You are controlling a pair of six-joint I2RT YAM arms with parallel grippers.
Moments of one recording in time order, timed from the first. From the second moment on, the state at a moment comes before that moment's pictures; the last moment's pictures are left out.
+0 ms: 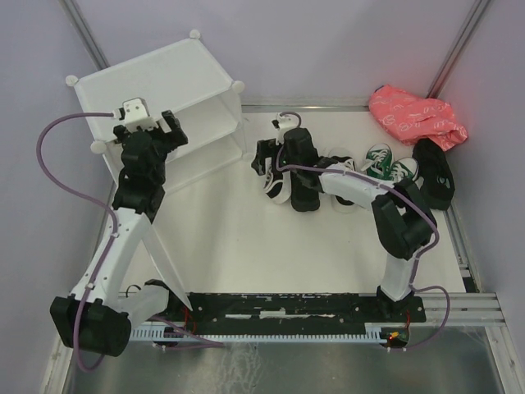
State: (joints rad) left arm -0.16 1.09 1.00 0.08 -0.41 -0.16; right arm 0.63 1.89 1.31 0.14 -0.08 0.35
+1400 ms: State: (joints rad) left arm -0.16 0.95 1.14 -0.40 0.11 -0.28; right arm 0.46 1.60 1.25 -0.56 0.35 0.32
